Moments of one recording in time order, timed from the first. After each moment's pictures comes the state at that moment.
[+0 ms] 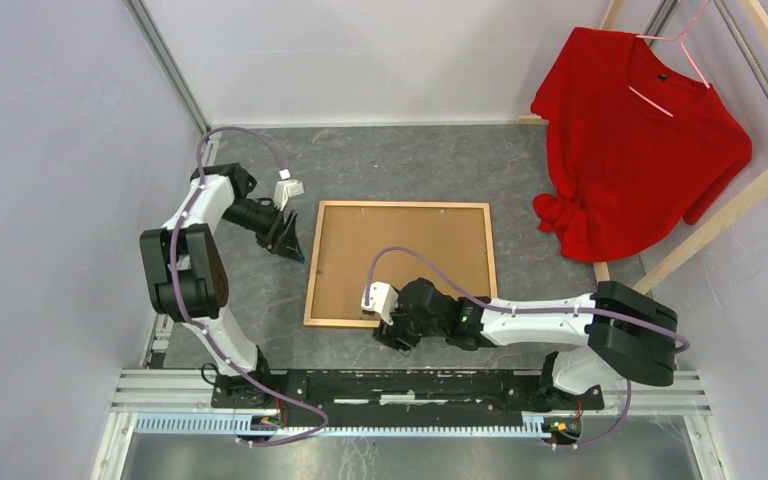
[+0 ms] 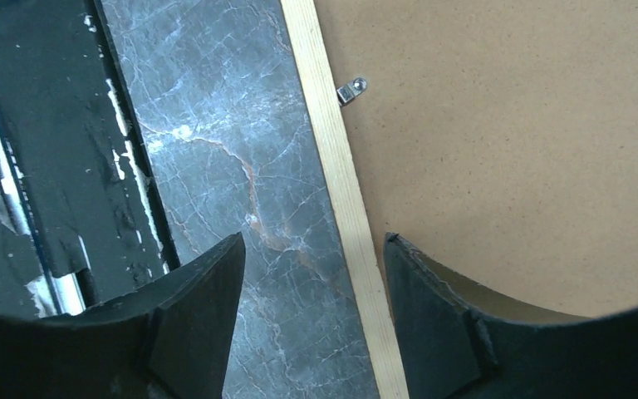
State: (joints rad) left arm 0.12 1.80 1.35 -1.24 0.80 0.87; right arm 1.19 1.44 0.66 0.08 -0.06 -0.08
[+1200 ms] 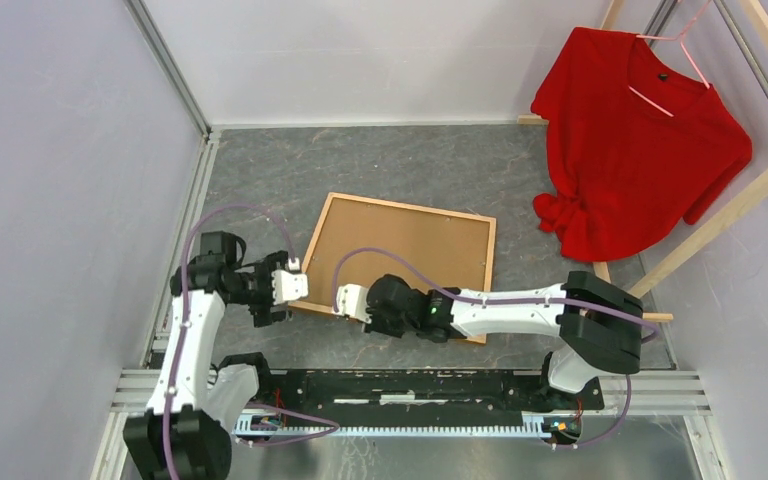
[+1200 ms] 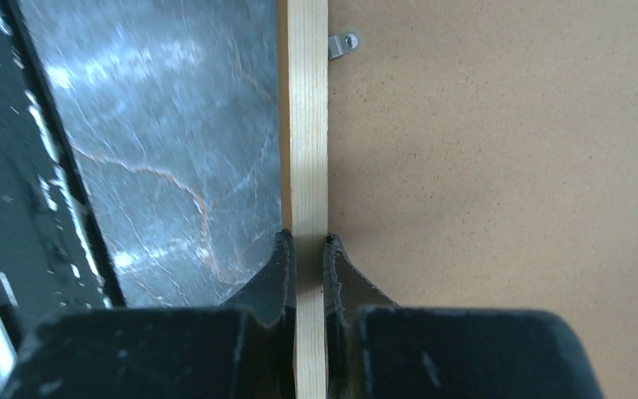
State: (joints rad) left arm 0.12 0.94 0.75 -1.13 0.69 1.52; right arm 1.25 1.60 0.87 -0.10 0.11 -0.25
